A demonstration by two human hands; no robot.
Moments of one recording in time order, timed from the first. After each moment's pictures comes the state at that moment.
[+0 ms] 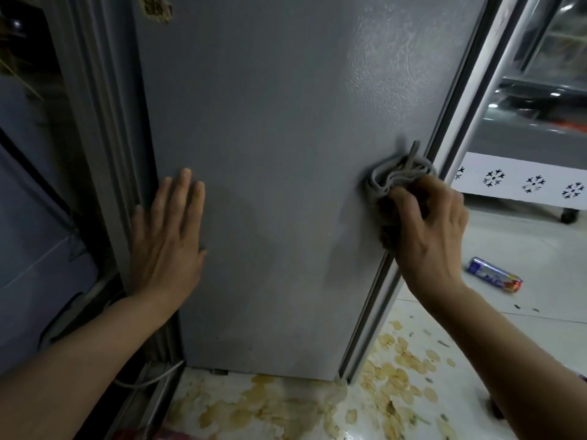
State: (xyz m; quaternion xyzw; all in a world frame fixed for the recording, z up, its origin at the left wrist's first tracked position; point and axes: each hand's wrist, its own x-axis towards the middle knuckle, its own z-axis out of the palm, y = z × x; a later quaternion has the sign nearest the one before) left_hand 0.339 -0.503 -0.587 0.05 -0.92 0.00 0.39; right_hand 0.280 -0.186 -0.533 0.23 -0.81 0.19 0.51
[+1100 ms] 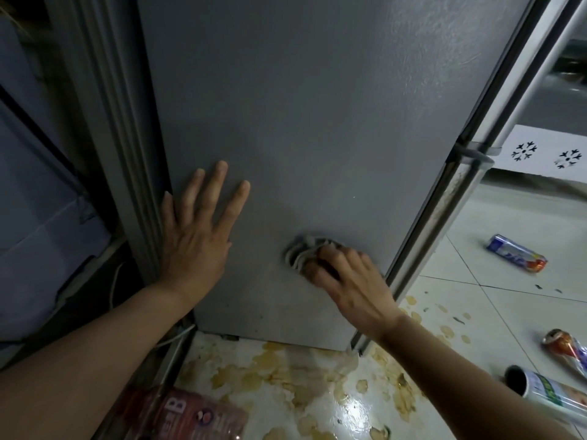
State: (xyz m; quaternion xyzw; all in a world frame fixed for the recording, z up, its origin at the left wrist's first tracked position) left_hand 0.337 -0.486 -0.631 0.00 -0.93 0.02 0.38; right_hand 0.288 -0.236 -0.659 0.45 -0.80 -0.03 0.40
